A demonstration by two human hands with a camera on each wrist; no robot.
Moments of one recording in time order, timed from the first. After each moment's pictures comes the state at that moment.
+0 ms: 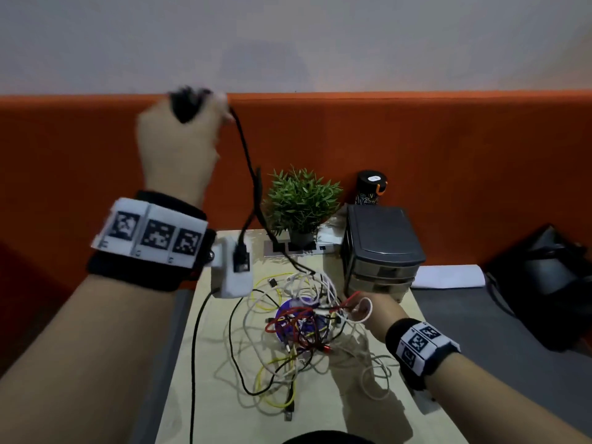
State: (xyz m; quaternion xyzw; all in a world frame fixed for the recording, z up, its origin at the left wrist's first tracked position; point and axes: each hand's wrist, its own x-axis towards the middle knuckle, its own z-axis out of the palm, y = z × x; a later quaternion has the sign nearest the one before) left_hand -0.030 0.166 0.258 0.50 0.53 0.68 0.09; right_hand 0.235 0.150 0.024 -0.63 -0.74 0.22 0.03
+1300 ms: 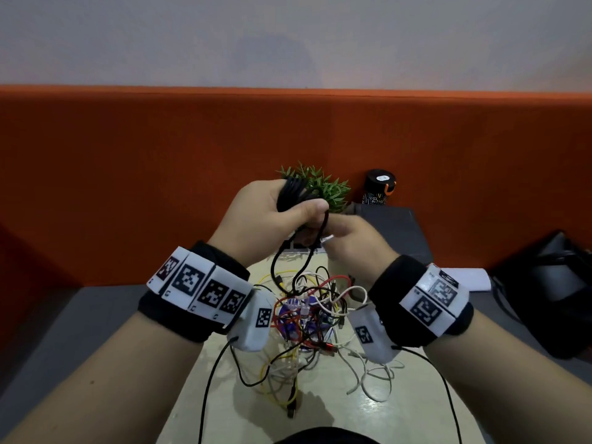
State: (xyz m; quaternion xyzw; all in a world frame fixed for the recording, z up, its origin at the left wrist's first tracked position) left_hand 0.006 0.131 0.202 0.72 0.48 0.44 0.25; right_hand 0.167 0.143 0.170 -0.44 -0.71 0.44 0.33
